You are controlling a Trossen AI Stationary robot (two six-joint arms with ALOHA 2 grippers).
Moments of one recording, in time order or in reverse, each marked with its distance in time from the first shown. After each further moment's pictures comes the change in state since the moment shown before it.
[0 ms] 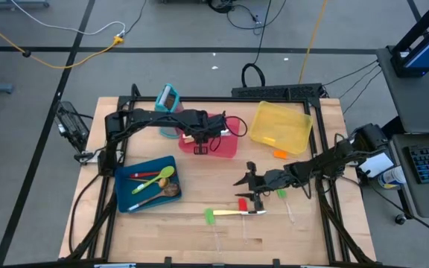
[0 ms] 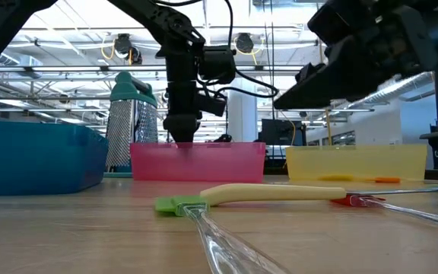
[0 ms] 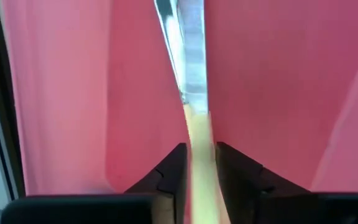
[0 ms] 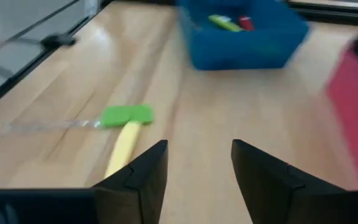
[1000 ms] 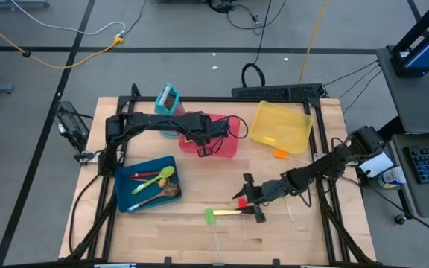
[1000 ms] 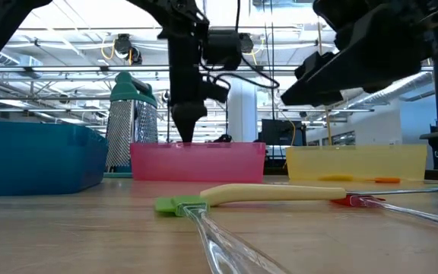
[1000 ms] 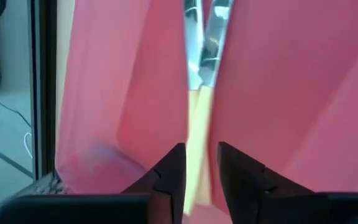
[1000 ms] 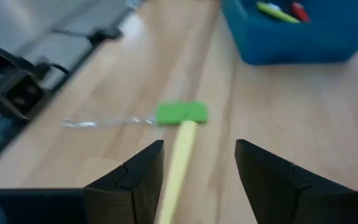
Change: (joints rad) left arm -0.079 0.000 0.105 -0.174 -0.126 -0.290; right arm 0.105 0.047 0.101 -0.114 -0.014 0.085
